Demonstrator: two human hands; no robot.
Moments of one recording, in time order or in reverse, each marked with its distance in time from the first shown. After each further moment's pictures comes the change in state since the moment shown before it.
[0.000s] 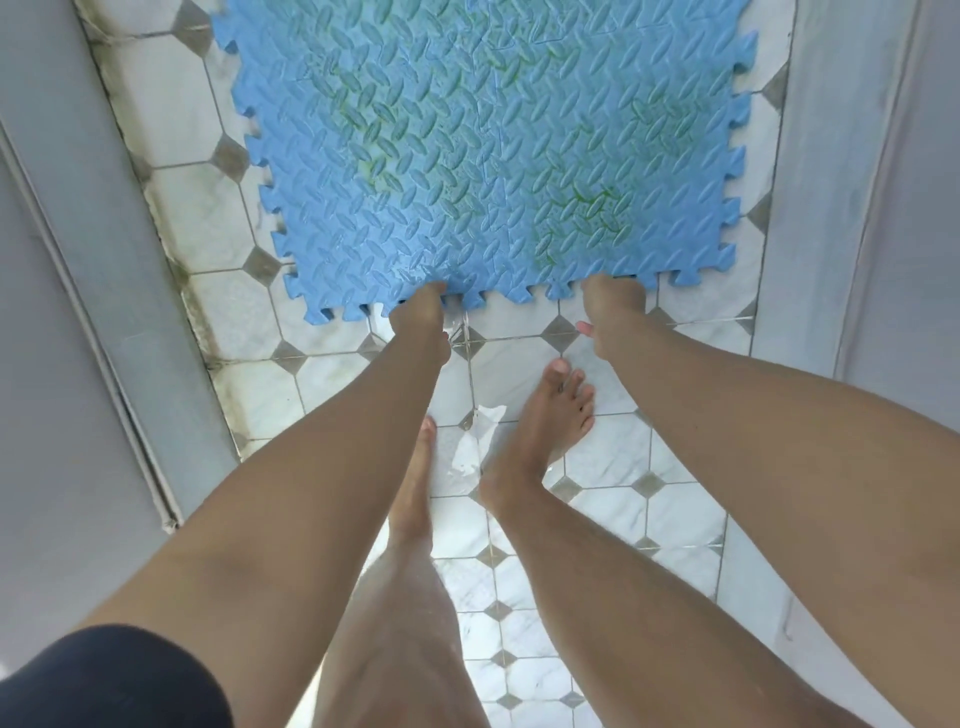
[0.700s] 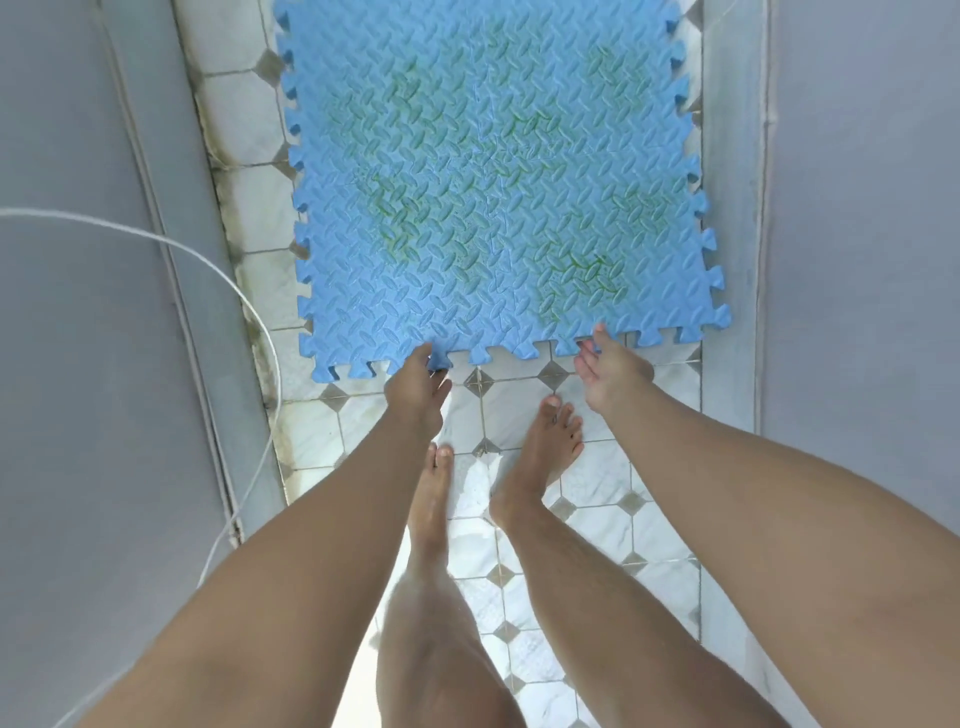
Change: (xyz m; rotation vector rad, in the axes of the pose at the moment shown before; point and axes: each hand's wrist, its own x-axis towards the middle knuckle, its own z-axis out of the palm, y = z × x) left_hand -0.091 0.008 -0.079 -0.193 -0.160 0.010; right_hand -0.098 0.001 -0.031 0.694 0.013 0.076
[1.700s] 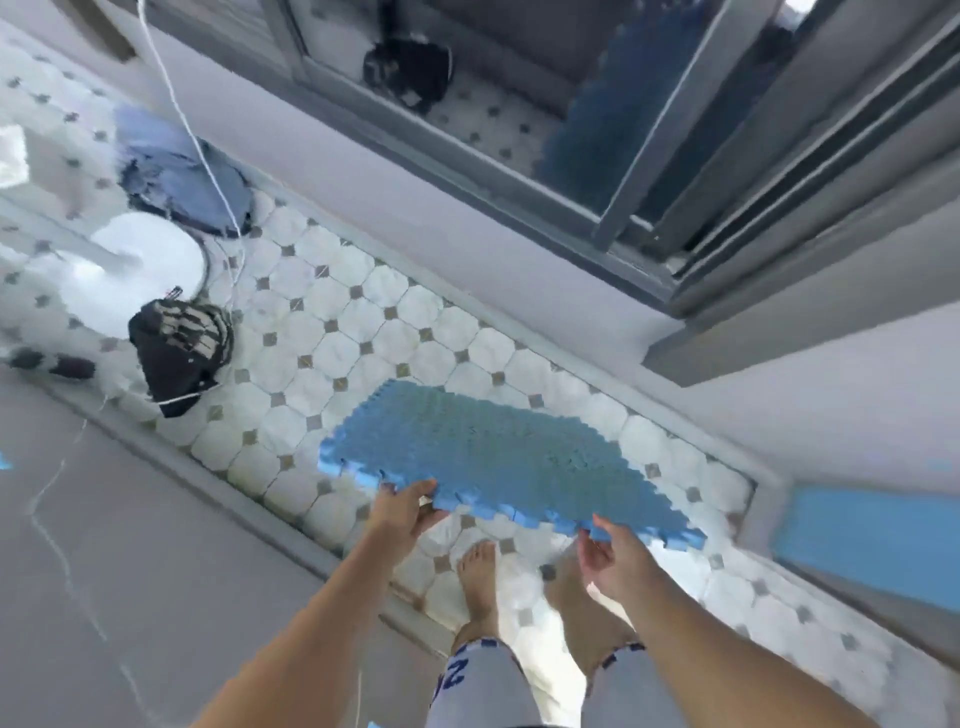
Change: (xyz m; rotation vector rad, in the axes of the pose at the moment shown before) left_hand -0.395 0.173 -0.069 0.991 -0.419 0.300; right_hand -0.470 0.099 -0.143 1.009 0.050 0.411
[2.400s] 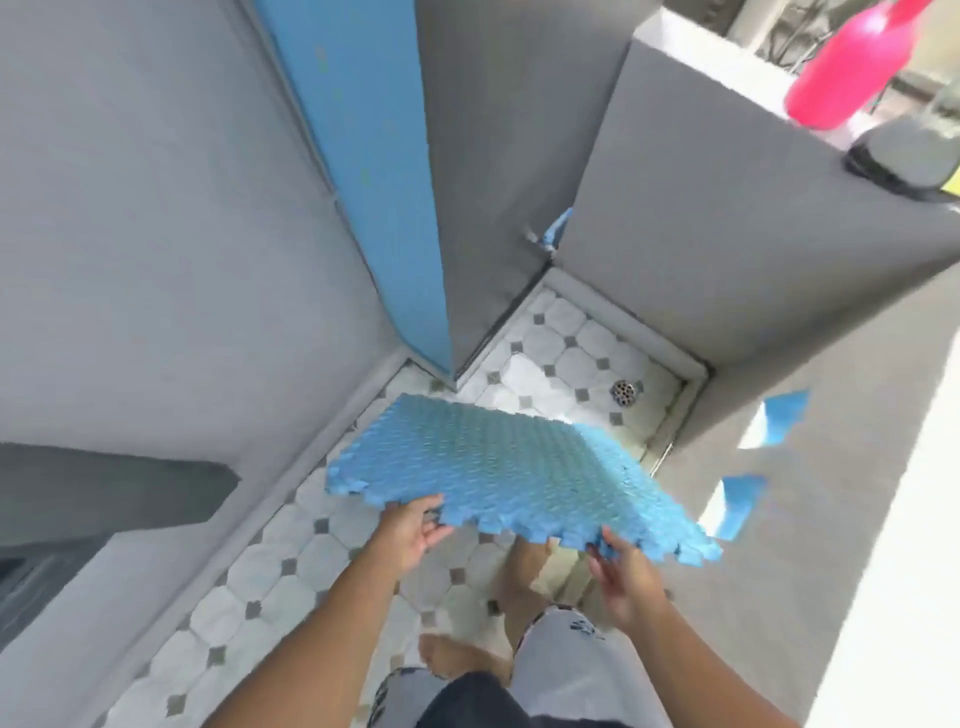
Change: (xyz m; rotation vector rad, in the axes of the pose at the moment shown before) left_hand -0.192 -0.309 0.356 1.396 -0.620 -0.106; right_hand -0.015 0.119 -0.416 1.436 0.233 -0.064
